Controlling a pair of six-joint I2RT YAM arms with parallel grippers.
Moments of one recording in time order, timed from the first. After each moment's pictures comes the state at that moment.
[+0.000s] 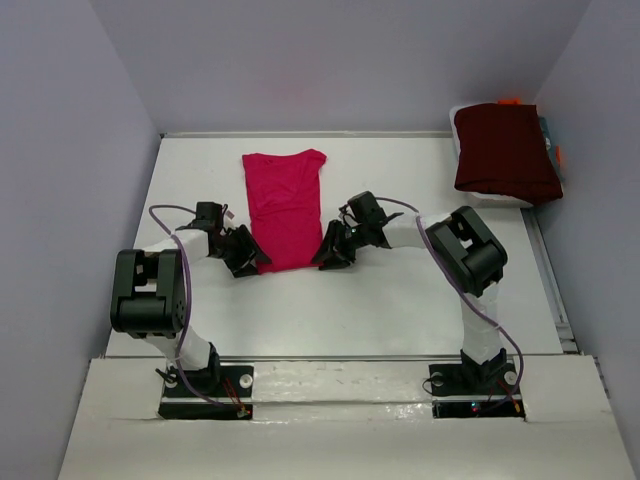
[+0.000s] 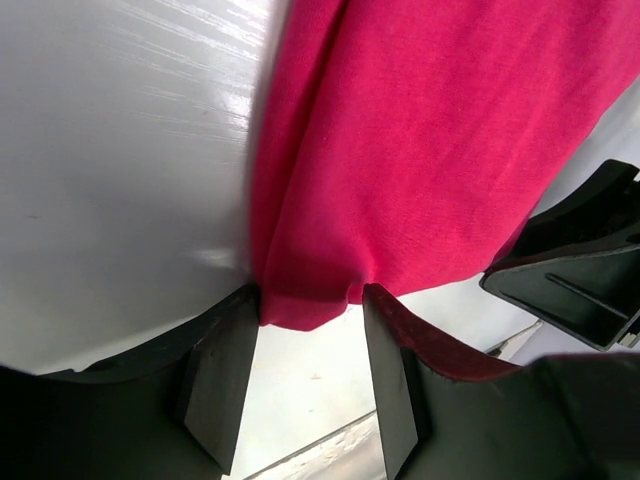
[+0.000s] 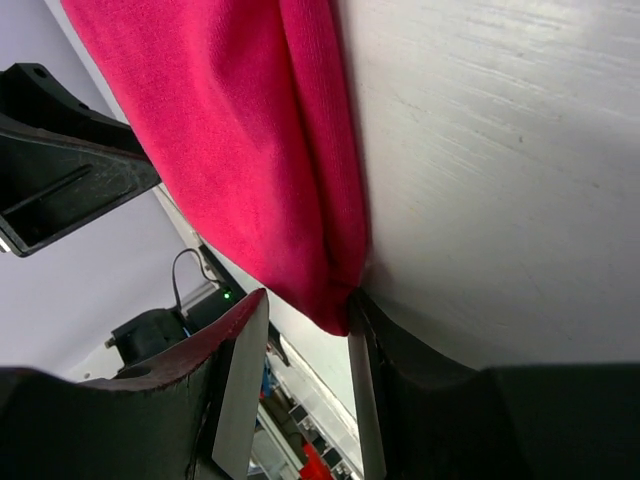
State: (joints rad) left arm -0.03 1.61 0.79 -0.36 0.49 -0.65; right arm 0.58 2.08 1.21 -0.04 -0.70 0.97
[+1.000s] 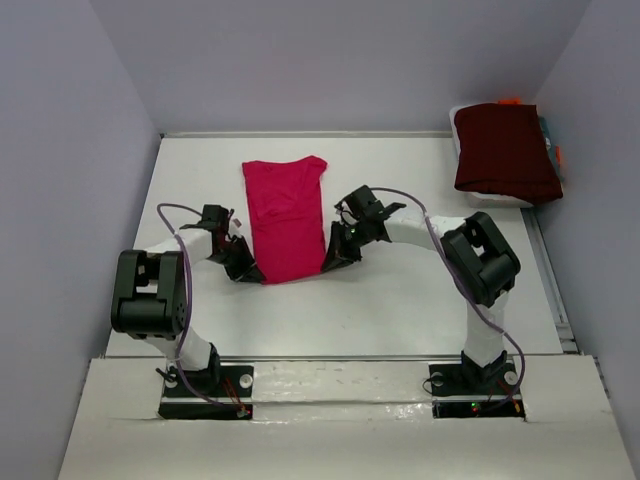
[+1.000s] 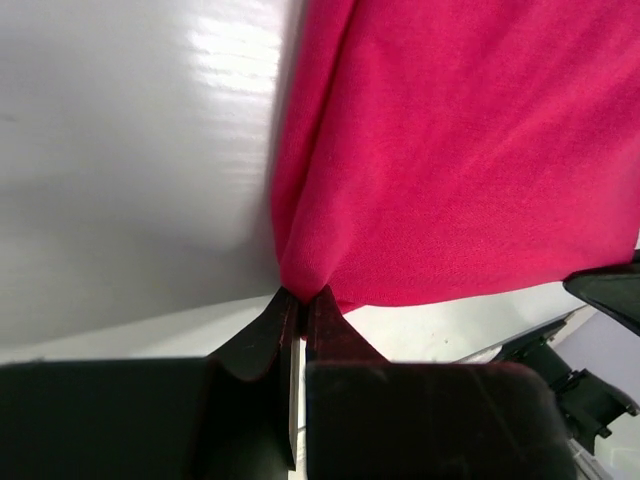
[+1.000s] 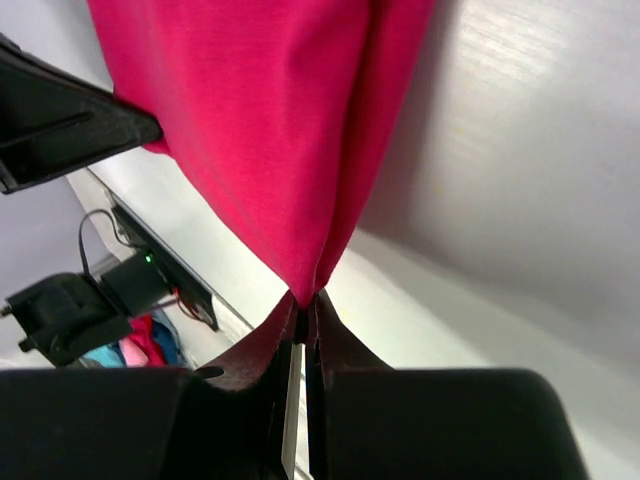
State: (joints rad) left arm -0.05 1.60 0.80 -0.51 0.44 -0.53; right arm 0.61 1.98 1.28 -0.35 -0.59 0.72
